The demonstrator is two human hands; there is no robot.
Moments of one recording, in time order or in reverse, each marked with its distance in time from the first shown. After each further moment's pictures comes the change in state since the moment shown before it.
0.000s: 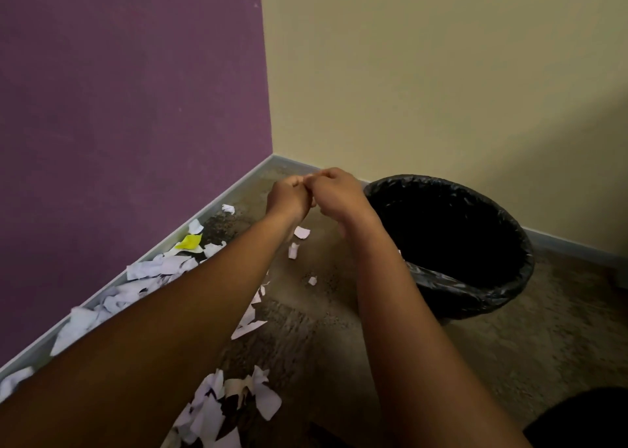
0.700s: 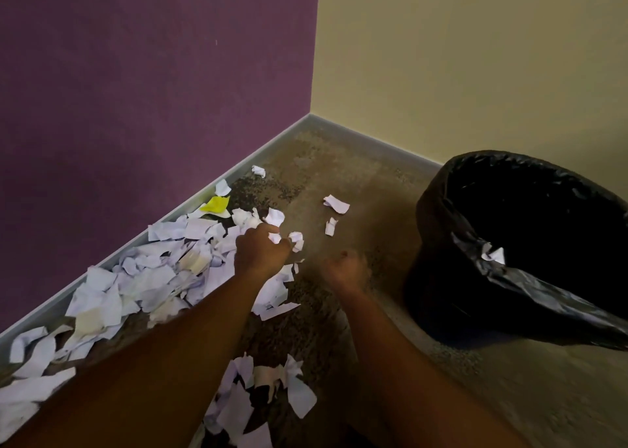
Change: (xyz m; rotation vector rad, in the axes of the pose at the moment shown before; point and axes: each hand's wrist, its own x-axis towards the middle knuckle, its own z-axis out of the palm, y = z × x) left_hand 0.032 -0.203 -0.097 0.572 0.147 -0.188; right_hand 0.027 0.194 0.141 -0.359 0.040 0.394
